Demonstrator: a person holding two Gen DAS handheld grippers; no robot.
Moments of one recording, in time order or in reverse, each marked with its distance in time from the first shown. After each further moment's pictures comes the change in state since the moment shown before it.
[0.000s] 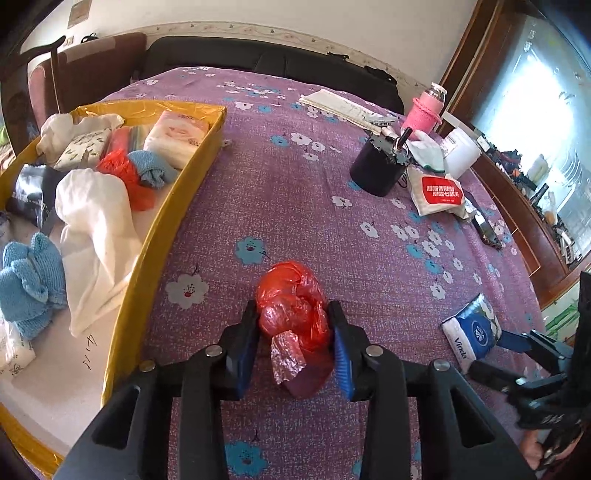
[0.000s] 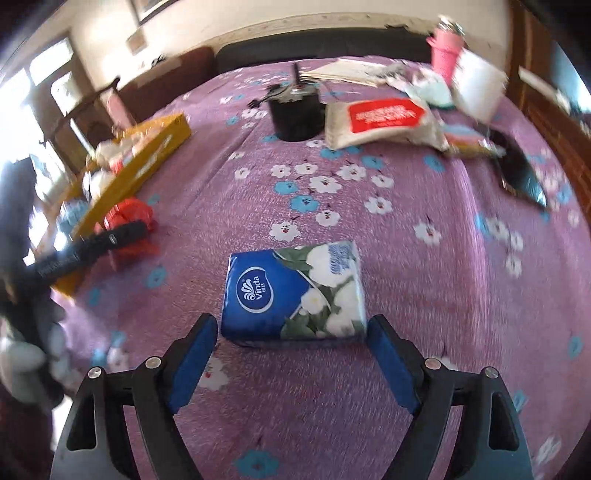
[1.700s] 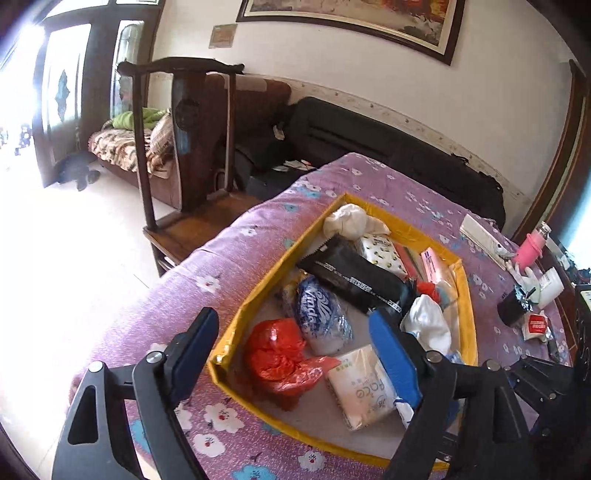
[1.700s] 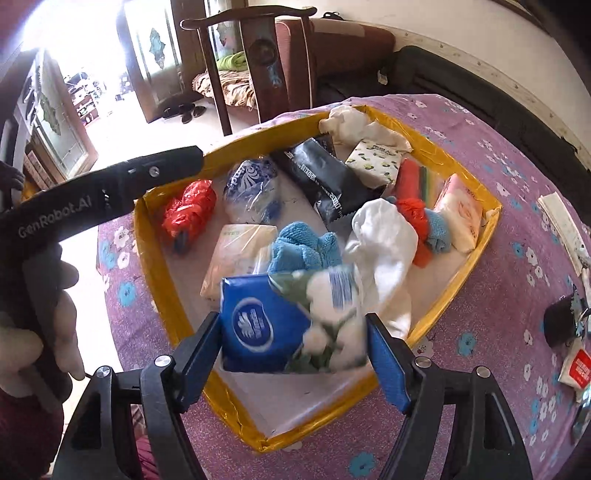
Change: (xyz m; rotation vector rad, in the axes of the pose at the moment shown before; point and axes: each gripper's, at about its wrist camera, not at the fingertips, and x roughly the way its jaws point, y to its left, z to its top) left arm -0.161 0.210 -0.004 -0.304 -0.296 0.343; right arm 0.082 0.318 0.068 -0.589 0.089 0.161
